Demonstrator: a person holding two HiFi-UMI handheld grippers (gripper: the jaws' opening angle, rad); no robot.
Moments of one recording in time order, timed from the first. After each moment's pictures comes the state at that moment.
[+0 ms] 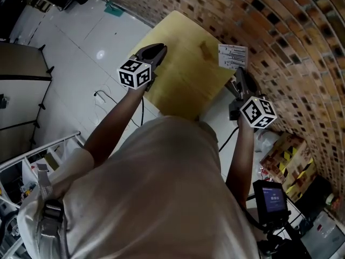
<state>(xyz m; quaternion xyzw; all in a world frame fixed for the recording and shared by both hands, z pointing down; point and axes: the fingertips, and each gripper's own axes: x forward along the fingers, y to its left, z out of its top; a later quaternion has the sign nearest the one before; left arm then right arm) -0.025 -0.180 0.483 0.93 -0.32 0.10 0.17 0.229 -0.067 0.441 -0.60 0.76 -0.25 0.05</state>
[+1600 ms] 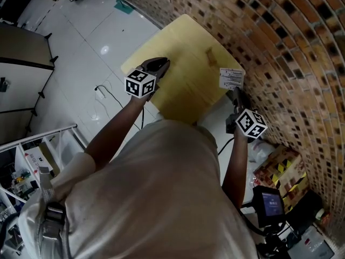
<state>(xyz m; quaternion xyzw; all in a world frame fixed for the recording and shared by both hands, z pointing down) -0.047 -0.146 0.530 0.91 -0.34 0.15 0.19 0.235 -0.041 0.530 -0.59 0.74 -0.32 0.00</state>
